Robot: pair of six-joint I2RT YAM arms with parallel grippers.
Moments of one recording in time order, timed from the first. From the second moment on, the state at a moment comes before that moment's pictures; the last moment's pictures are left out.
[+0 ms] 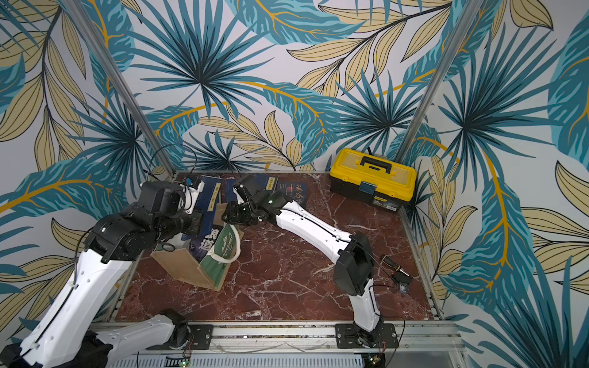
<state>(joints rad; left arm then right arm) -0.44 1.12 1.54 -1.19 -0.16 -0.07 0.86 1.99 1.95 -0.69 -0.26 0.80</state>
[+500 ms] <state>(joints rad) -0.34 1.14 1.45 -1.33 0.03 -0.05 0.83 1.99 1.98 -0.76 -0.29 0.76</state>
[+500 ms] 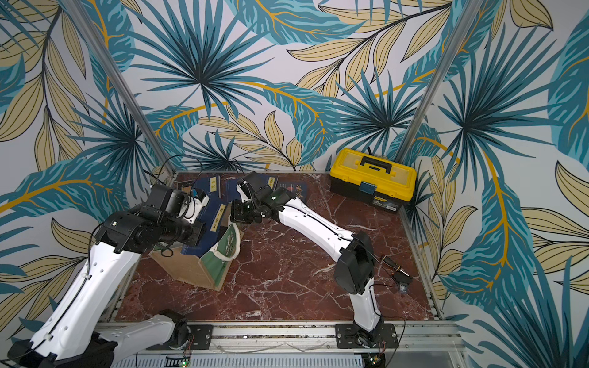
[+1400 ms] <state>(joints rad) -0.09 1.45 1.24 -1.21 0.41 -0.06 0.79 1.99 1.98 -0.78 -0.33 0.74</state>
